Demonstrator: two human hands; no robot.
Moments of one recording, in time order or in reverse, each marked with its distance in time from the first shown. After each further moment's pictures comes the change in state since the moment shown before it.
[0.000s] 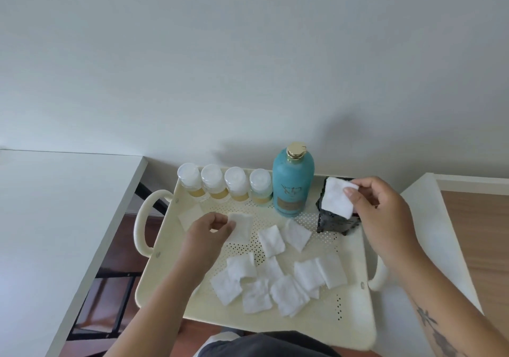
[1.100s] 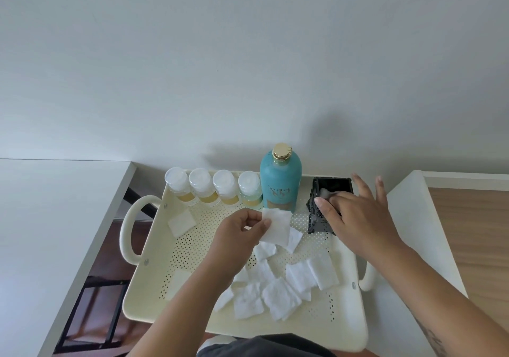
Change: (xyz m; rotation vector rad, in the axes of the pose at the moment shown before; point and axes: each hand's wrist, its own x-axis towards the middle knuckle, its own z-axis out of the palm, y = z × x) left_hand -0.025 0.054 0.052 -0.162 -0.209 0.056; right_hand 0.014 0.031 0.008 -0.860 -0.229 -0.255
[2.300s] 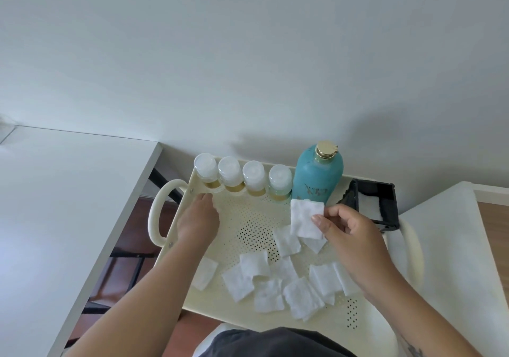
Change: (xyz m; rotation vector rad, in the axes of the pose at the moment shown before) left_hand 0.076 -0.082 -0.104 0.942 0.275 -0.171; right_hand -0.023 -0.082 -0.002 1.023 -0.105 0.236
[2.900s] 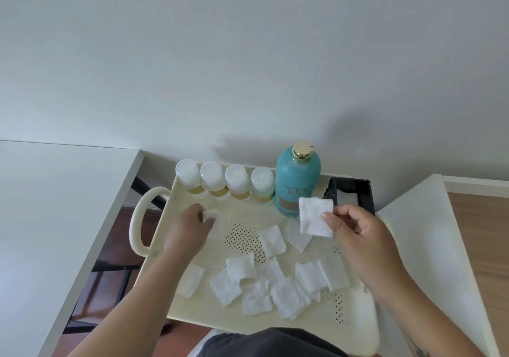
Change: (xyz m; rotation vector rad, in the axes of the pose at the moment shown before) left_hand -0.023 0.006 -0.008 -0.272 -0.013 0.021; right_hand -0.011 0.005 -0.032 -0.016 0.130 -0.031
